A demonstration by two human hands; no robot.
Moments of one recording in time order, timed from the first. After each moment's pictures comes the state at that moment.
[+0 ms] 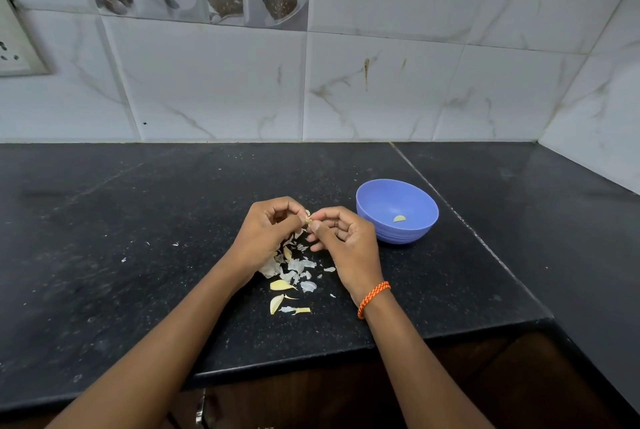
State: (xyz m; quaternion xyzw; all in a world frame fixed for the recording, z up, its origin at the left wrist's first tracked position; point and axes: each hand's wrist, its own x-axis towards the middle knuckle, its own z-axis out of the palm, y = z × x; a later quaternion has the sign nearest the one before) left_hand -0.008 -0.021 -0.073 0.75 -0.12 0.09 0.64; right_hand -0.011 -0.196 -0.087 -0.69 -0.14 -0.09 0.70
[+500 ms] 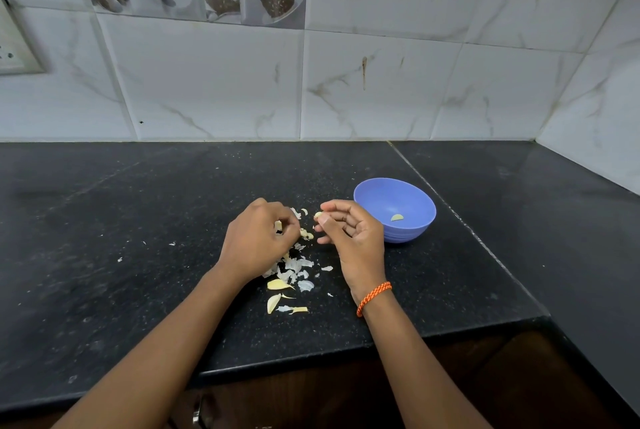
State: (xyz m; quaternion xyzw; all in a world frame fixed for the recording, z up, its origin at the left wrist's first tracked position) left_hand -0.001 -0.014 -0.085 0.93 -0.09 0.21 0.31; right_hand -0.011 -0.200 -0.084 -0.65 -0.10 -0.14 0.74
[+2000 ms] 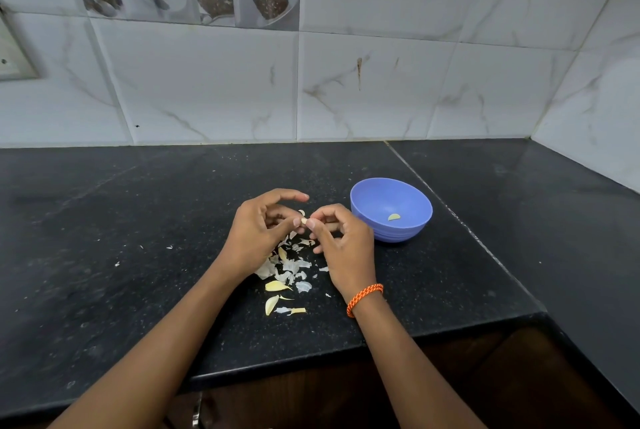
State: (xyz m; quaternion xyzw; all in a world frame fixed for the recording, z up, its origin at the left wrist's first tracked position) left_hand -0.007 -0.016 -0.074 0.77 -0.18 0.14 0.60; right_hand -0.011 -0.194 -0.089 -0.76 -0.12 -0.18 0.61
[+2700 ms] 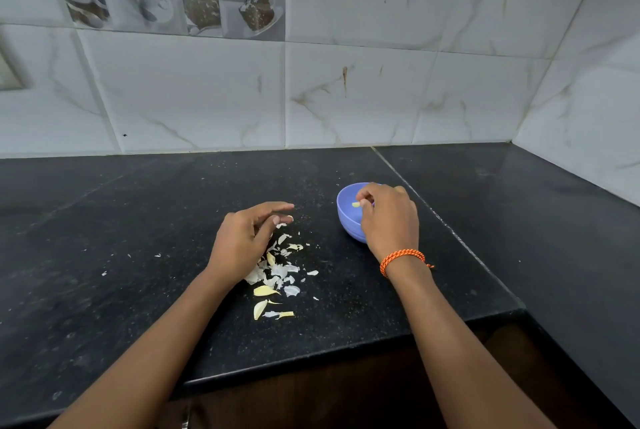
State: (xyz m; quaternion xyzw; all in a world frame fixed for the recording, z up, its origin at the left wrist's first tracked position) left_hand 0.001 -0.011 -0.086 0.86 -0.16 0.21 0.44; right_hand 0.021 -0.269 -0.041 -0.93 -0.01 -0.28 0.25
